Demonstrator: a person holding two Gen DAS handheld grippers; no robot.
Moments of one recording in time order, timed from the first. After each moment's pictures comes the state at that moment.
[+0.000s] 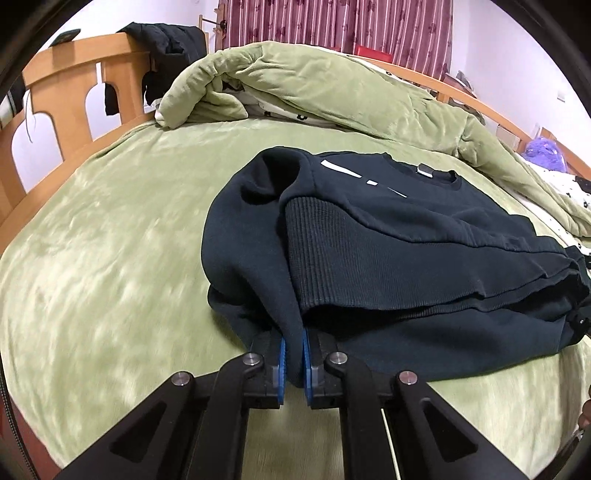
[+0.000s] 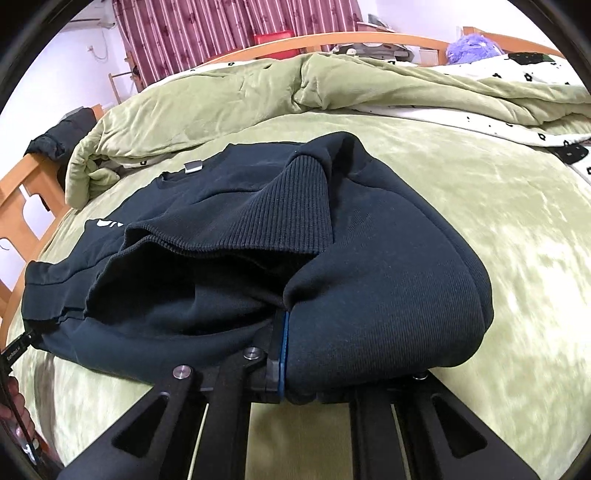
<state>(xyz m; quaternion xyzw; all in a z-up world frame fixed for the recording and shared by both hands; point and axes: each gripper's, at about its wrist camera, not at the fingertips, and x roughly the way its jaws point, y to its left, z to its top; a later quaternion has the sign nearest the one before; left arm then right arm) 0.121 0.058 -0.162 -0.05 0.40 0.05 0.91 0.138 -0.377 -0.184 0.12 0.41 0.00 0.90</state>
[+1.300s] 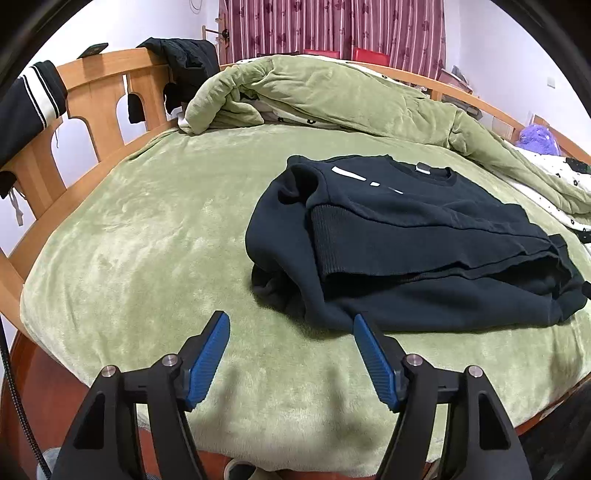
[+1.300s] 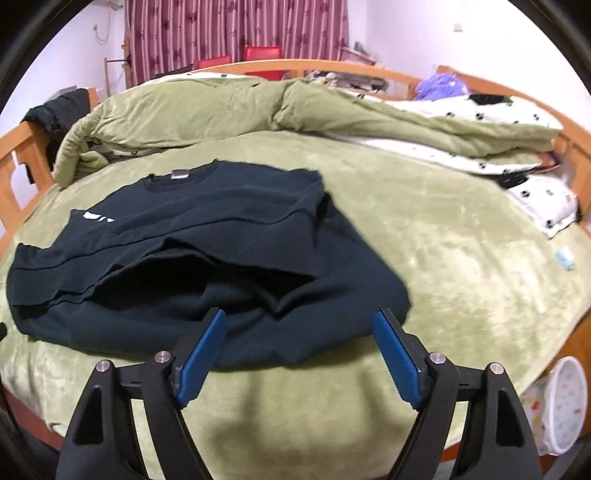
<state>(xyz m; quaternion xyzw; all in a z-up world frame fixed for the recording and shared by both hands) 0.023 0.065 -0.131 -0.02 0.39 0.06 0.92 0.042 -0.356 -0.133 0.04 0.39 -0.10 0.92</state>
